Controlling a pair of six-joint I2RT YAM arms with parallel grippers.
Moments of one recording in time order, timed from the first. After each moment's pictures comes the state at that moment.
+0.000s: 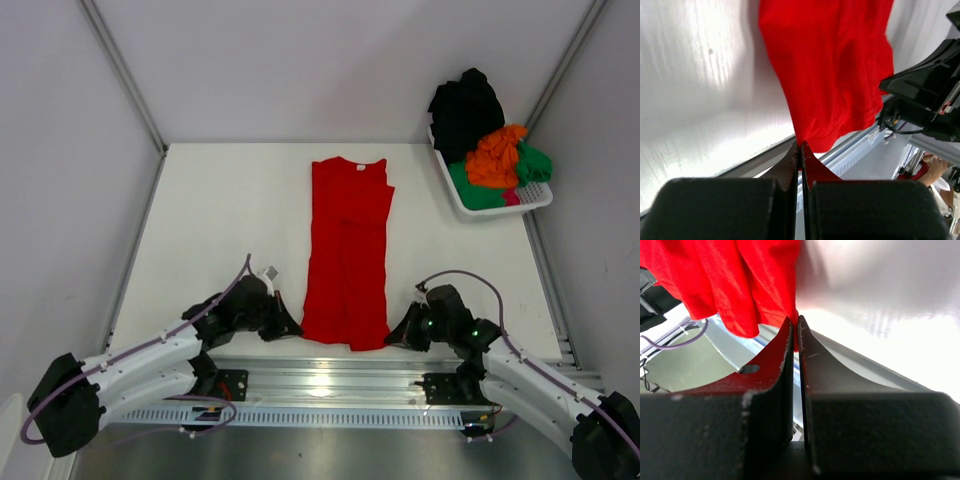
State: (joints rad) left arm -0.79 0.85 0.32 -0.27 0.25 -1.06; right arm 0.61 0.72 0.19 -0.32 -0.36 1.03
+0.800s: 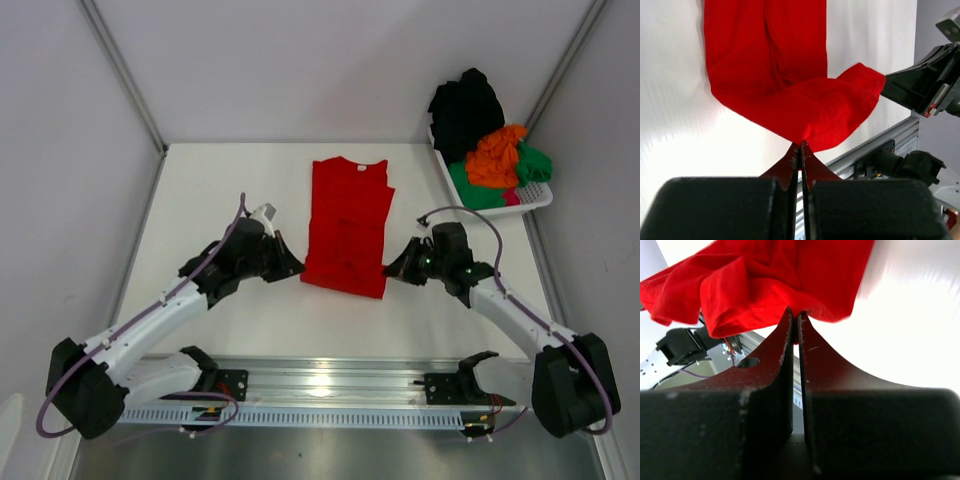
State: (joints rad) left arm -0.63 1.03 0.76 -0.39 0.15 -0.83; right arm 0.37 1.10 0.59 -0.20 -0.38 0.78
